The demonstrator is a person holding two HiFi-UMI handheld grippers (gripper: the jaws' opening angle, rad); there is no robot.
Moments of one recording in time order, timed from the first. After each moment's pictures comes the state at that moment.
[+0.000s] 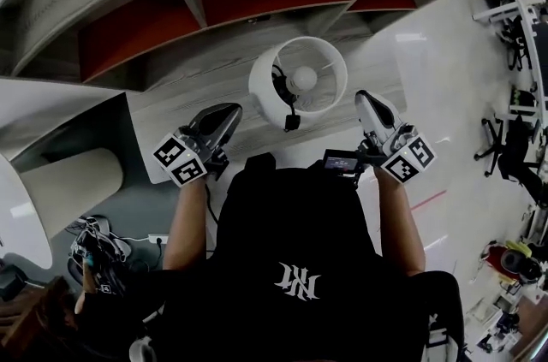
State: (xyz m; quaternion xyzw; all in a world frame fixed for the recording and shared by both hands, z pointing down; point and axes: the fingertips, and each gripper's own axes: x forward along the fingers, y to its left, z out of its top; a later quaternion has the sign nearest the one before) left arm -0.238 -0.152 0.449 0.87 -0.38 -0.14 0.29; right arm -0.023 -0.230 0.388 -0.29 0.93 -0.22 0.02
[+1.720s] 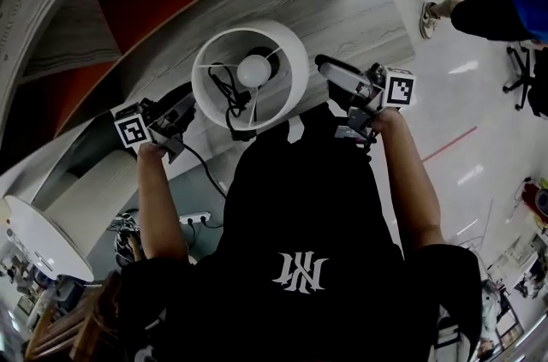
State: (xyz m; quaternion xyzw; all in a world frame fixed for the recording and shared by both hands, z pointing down) left arm -0.254 -0.189 0.547 0.79 -0.20 -0.12 0.57; right arm -0.011 -0.249 0.537 -0.11 0.78 -0.61 0.11
